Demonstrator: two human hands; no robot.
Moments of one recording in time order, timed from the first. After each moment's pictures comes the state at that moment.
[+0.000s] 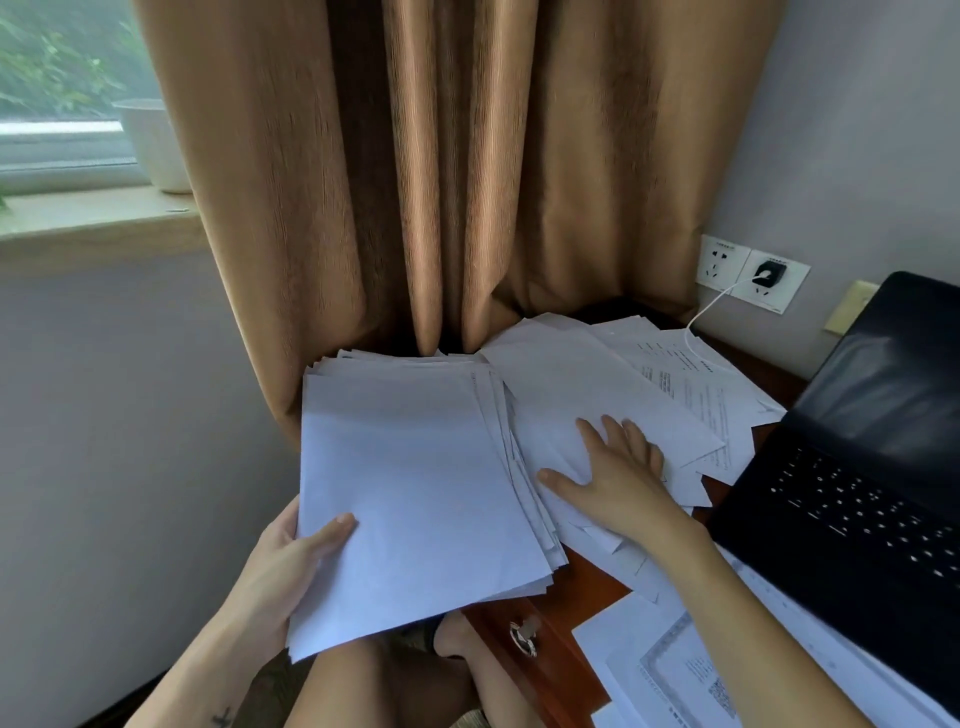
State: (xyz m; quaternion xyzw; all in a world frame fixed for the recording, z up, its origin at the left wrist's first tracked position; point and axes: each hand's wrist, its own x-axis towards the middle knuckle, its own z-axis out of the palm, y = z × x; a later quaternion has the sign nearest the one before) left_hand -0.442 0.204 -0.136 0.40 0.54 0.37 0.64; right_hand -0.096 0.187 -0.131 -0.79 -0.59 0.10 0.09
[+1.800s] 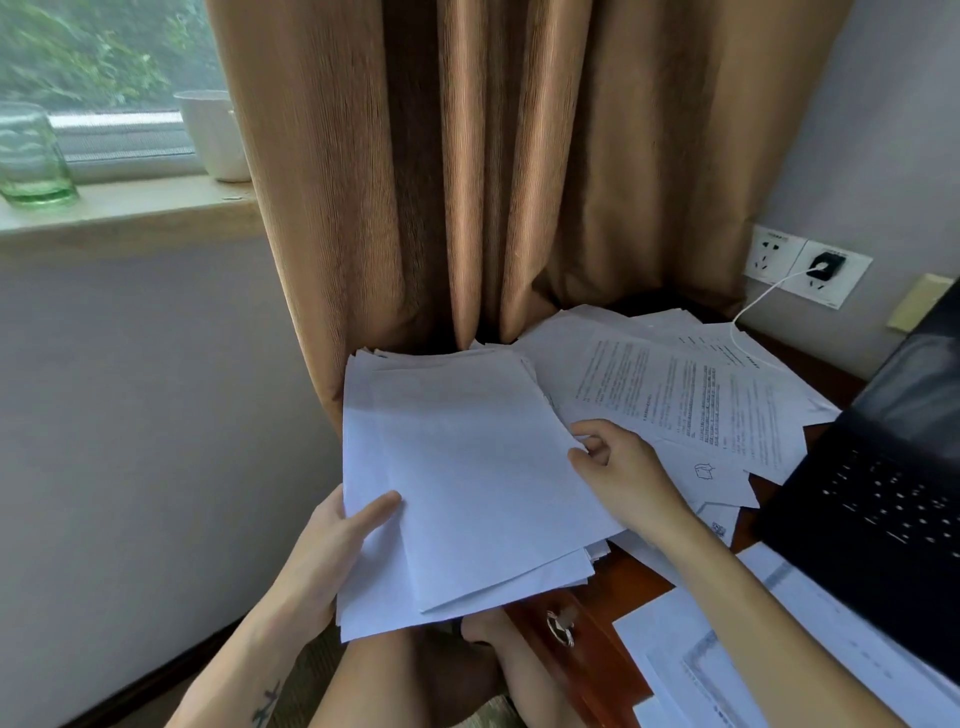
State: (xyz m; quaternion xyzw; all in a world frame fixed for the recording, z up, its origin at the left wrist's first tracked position) left_hand -0.444 0.195 -0.123 0.44 0.54 0.35 0.63; right_hand -0.142 0.187 -0.120 -0.71 -0.55 0.24 0.37
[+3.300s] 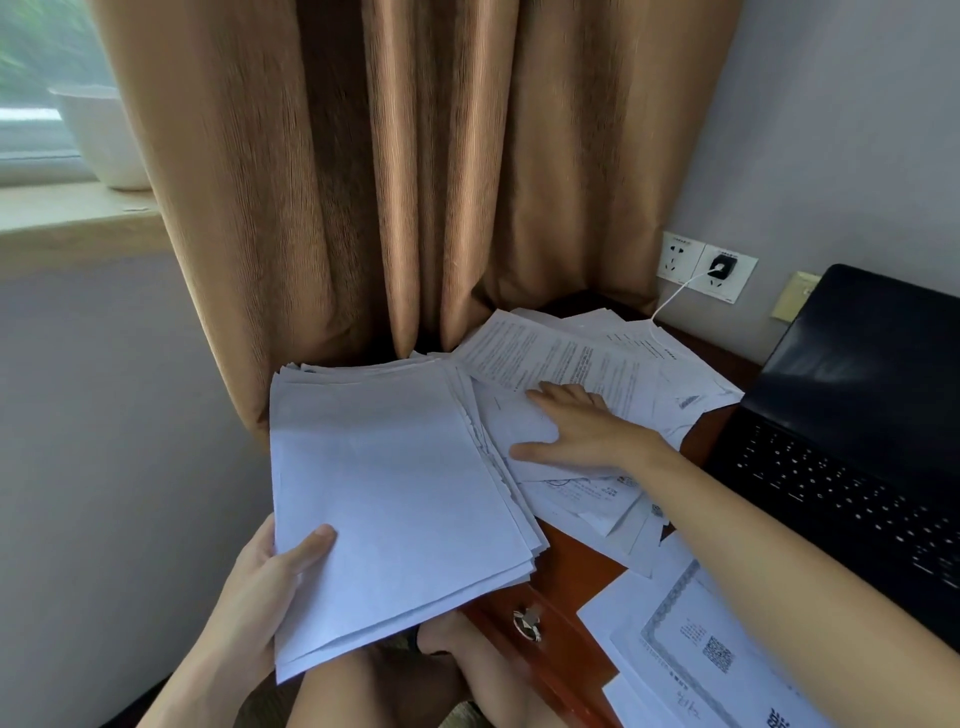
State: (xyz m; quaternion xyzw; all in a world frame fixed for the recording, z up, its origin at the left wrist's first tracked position) left_hand -0.461 0.209 -0.141 0.38 0.52 0.38 0.66; right_hand -0.082 0.236 -0.109 -0.73 -0.67 0.12 0.00
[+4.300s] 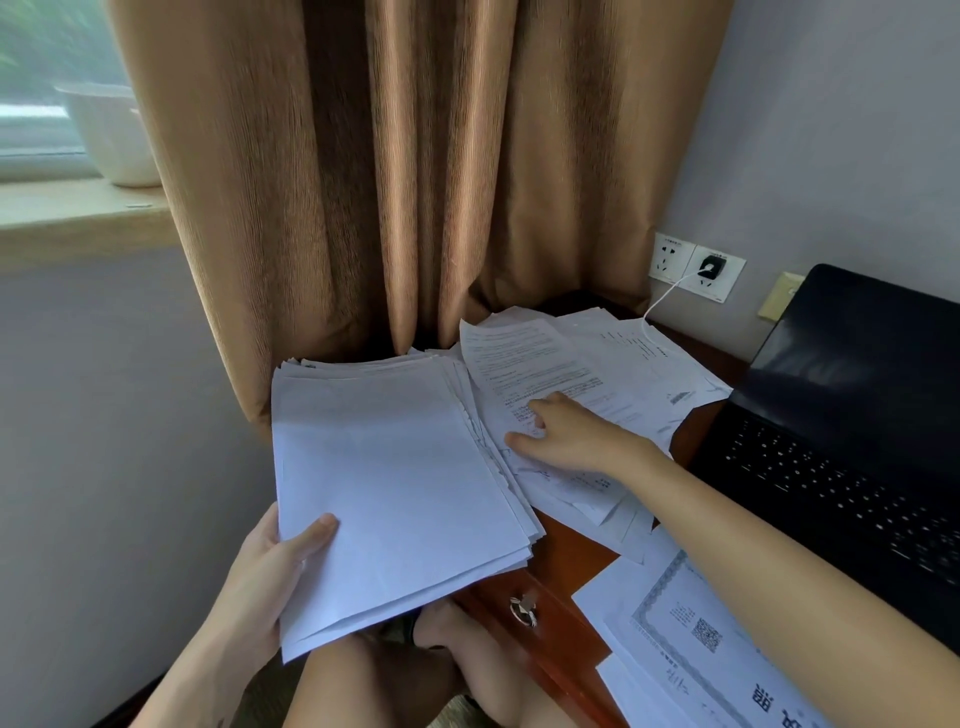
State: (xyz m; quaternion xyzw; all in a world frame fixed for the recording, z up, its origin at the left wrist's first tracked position) left_hand -0.463 0.209 -0.142 0.39 0.52 0.38 0.66; right_hand -0.121 0.213 -0.087 -0.75 -0.63 0.20 0.08
